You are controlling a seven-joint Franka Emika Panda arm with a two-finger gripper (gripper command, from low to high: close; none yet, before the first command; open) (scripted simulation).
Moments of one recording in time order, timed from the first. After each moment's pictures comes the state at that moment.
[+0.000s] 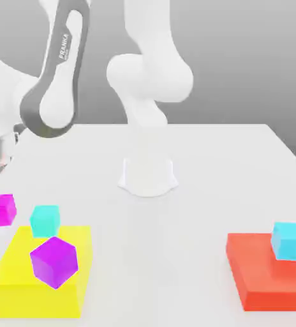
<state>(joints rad) -0.51 0.00 -0.06 -2.62 0.17 2.74 1.44</state>
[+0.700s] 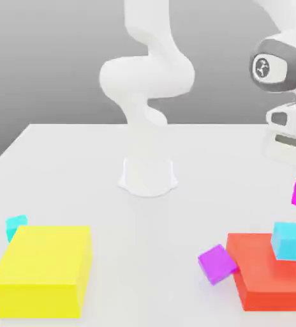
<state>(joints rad) 0.28 -0.05 0.40 -2.50 0.03 2.47 2.35</state>
